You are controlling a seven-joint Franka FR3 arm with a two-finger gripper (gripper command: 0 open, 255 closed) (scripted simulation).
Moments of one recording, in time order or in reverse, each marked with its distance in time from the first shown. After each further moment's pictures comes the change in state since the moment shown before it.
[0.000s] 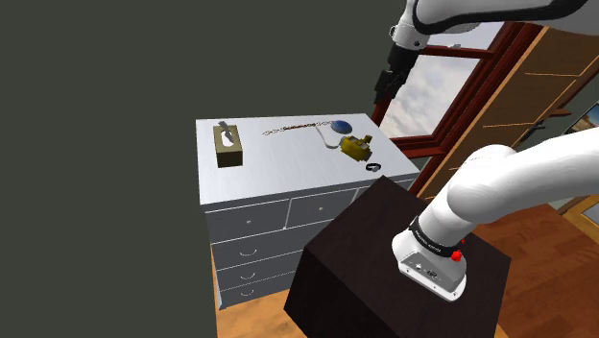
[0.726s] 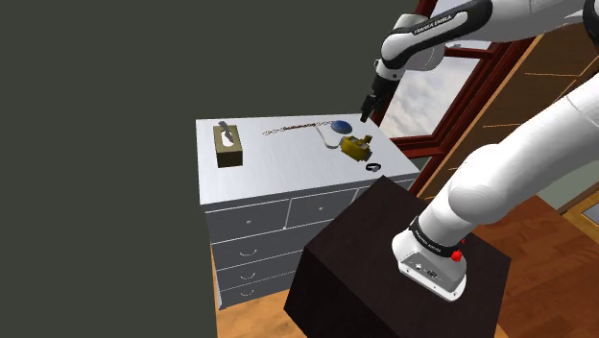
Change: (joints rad) arm 0.034 0.382 -0.226 0.014 0.097 0.369 -0.229
